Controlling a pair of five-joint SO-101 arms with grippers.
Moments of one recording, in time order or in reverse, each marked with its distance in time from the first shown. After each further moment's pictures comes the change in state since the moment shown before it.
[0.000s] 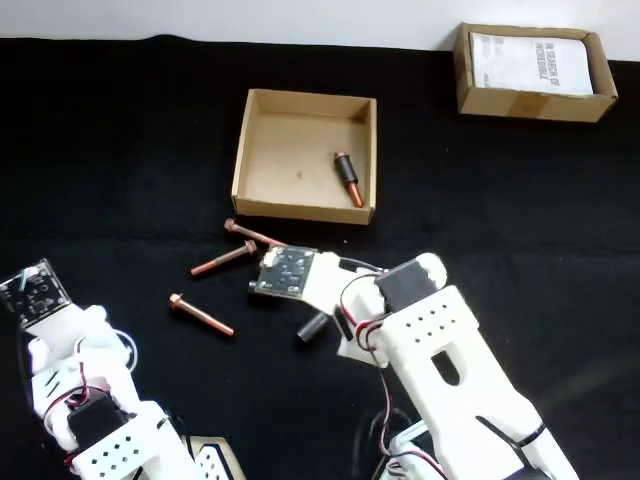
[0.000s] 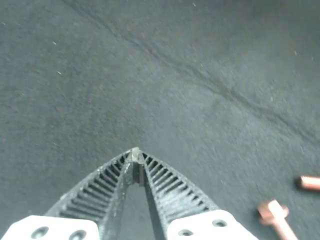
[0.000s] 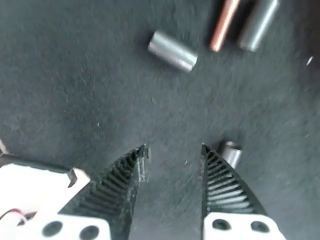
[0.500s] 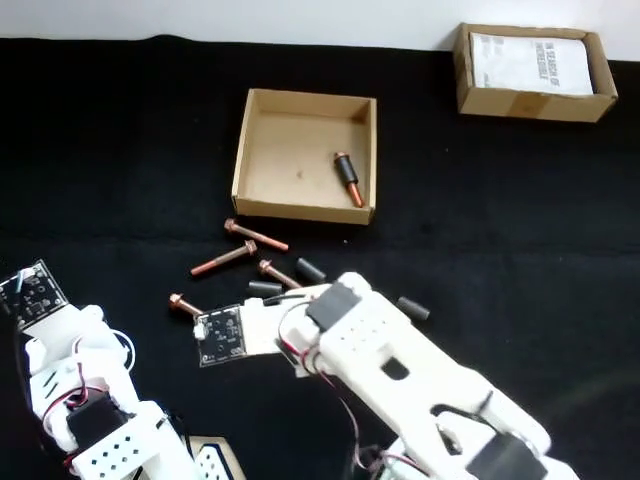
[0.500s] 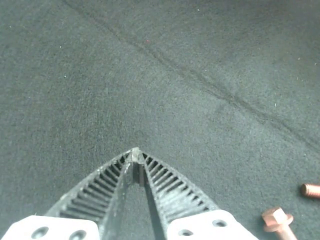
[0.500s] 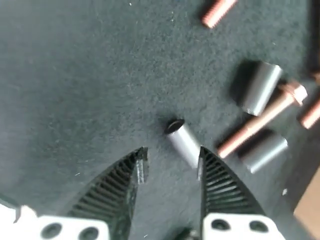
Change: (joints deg) left arm -0.6 0.0 0.0 -0.5 0.0; right arm -14.9 12.0 3.1 -18.2 13.2
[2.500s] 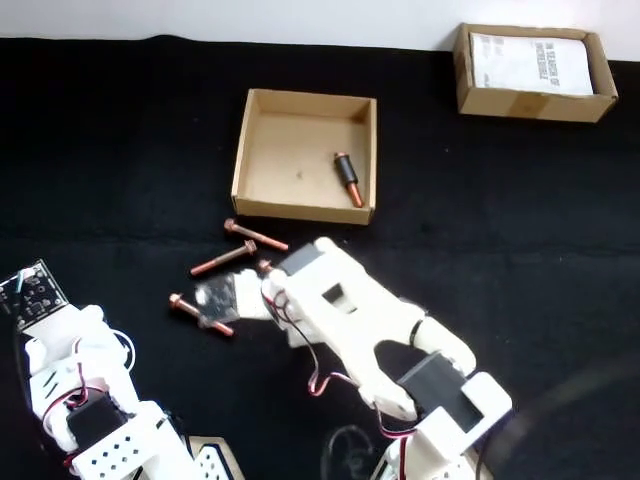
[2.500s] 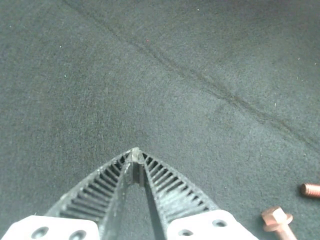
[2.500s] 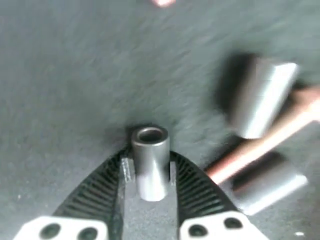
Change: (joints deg) left arm 0.0 0.0 0.0 0.0 0.0; right arm 4.7 28.0 -15.6 -5.5 1.1
